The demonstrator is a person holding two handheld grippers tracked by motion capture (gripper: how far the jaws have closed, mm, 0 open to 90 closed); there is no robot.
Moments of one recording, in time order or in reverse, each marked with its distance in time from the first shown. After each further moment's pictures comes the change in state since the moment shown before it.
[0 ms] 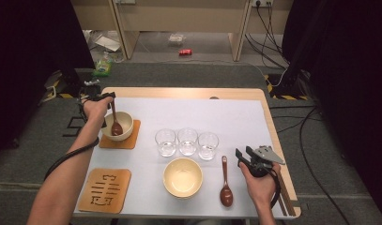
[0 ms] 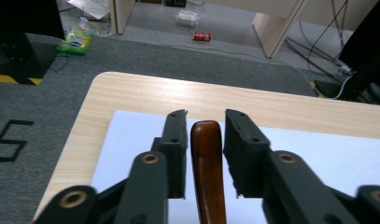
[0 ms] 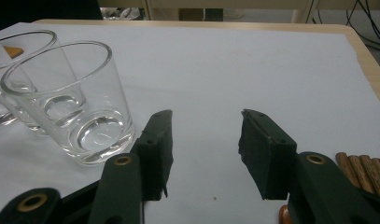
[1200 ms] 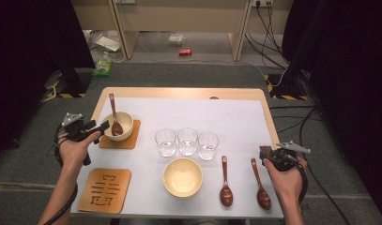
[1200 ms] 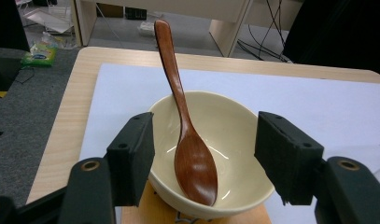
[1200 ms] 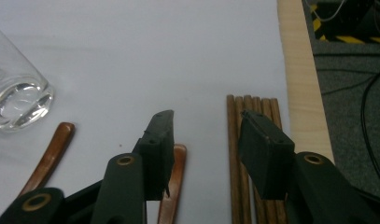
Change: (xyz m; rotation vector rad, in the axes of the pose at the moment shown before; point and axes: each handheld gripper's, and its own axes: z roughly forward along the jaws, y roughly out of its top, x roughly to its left) left arm 0.011 -0.081 -0.121 -0.068 -0.142 0.093; right arm -0.063 0.023 -0.028 0.268 -0.115 0.086
